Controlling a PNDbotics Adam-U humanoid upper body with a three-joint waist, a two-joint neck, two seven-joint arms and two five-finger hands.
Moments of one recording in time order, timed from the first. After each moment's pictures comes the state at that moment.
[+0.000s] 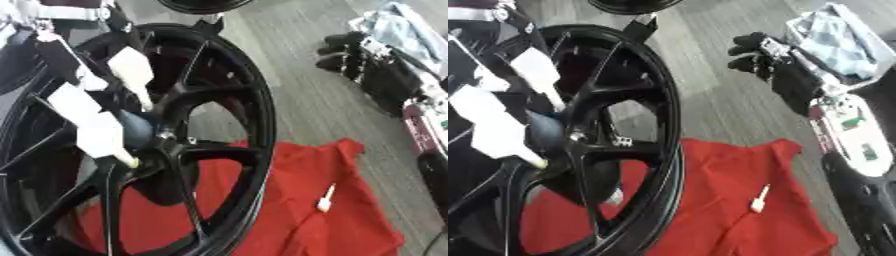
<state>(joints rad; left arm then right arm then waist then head) -1.32 0.49 -0.60 -1.10 -0.27 -0.39 -0.73 -0.29 -0.53 -0.17 -1.77 -0.35 0.17 0.32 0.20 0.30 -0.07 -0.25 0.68</state>
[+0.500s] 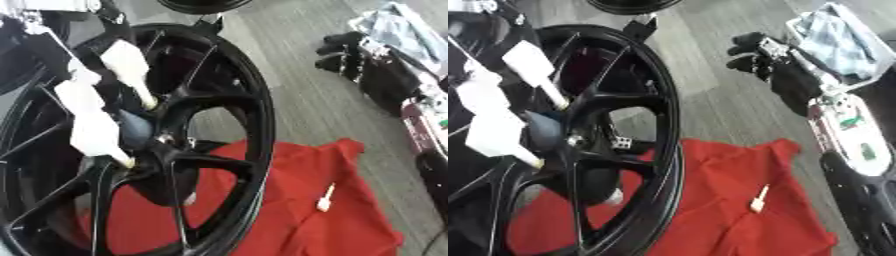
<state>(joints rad) -1.32 0.52 -0.56 -1.12 -0.27 -0.38 -0.74 -0.29 -0.53 -0.17 -1.77 -0.35 0.17 0.32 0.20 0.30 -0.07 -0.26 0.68</state>
